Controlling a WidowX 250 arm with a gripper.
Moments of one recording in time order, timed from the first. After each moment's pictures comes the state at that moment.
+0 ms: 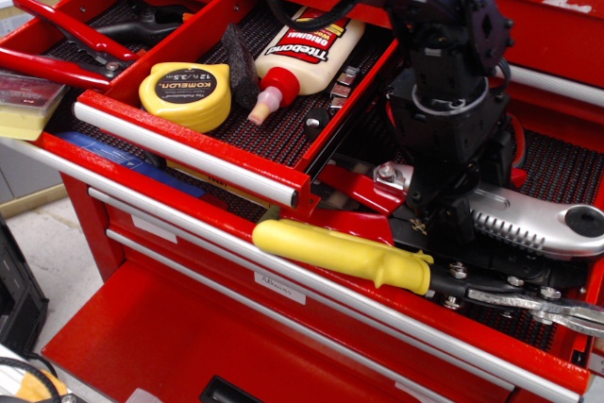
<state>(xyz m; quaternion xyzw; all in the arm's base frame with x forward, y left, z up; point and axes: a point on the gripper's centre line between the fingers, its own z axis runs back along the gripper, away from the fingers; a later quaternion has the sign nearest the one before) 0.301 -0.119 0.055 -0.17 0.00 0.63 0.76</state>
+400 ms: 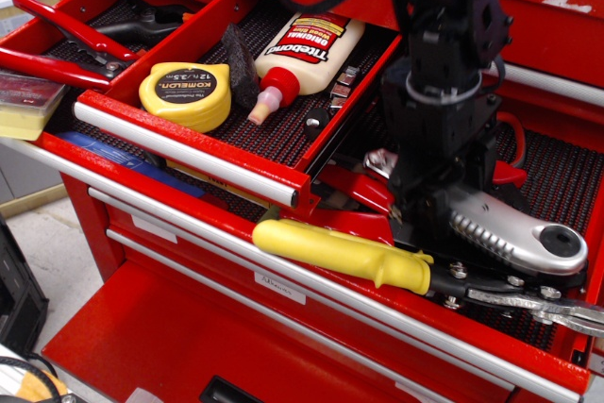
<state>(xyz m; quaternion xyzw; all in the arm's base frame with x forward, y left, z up) 0.291 -0.105 0.068 -0.08 0.01 0.58 0.81</state>
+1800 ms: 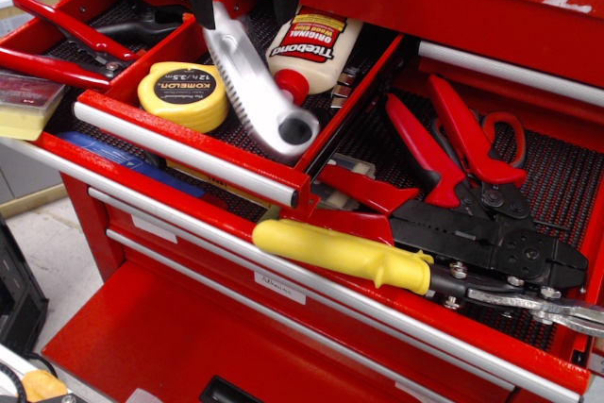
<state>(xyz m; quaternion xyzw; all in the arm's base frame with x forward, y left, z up) 0.312 0.059 0.145 0.02 -0.06 0.34 0.94</state>
